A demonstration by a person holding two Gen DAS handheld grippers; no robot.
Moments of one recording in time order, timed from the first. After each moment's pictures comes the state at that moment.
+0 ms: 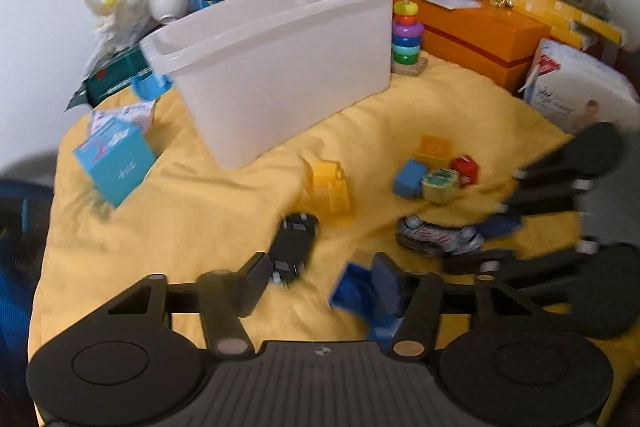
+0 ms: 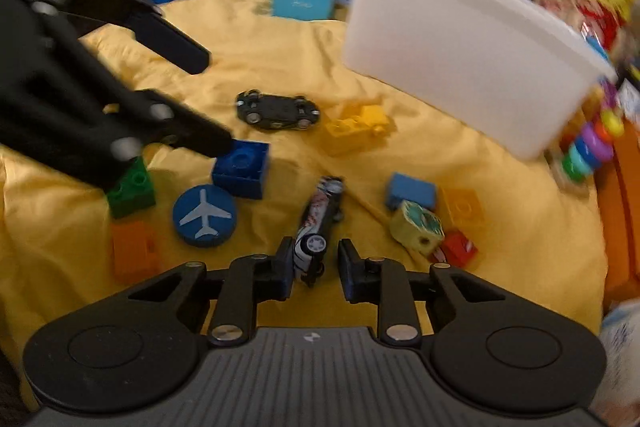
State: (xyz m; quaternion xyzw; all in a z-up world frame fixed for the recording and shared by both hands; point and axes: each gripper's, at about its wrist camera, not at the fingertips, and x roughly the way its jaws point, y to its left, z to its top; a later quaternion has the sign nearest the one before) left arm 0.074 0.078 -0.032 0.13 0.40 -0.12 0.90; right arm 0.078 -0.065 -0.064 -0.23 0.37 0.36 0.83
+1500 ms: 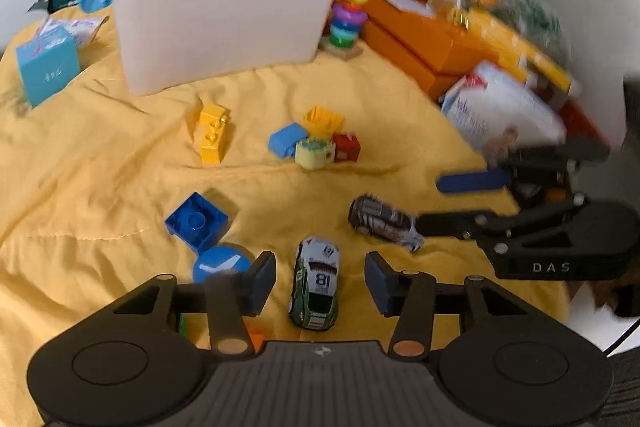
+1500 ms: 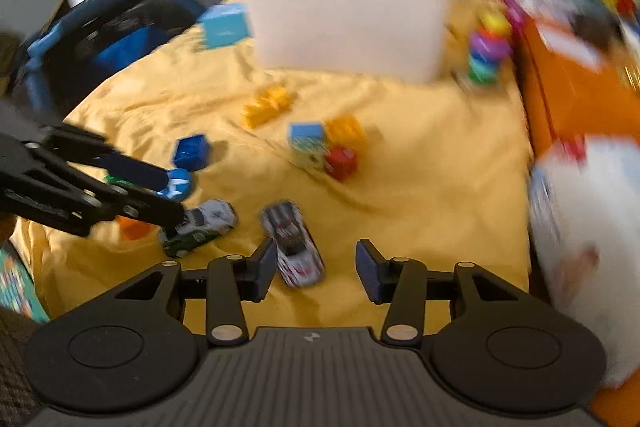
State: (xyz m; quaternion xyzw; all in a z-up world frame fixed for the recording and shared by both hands) left arm 0.029 0.033 -0.046 -0.03 0.45 -0.16 0.88; right arm 0.072 -0.171 -0.033 -0.12 0.39 0.34 0.85
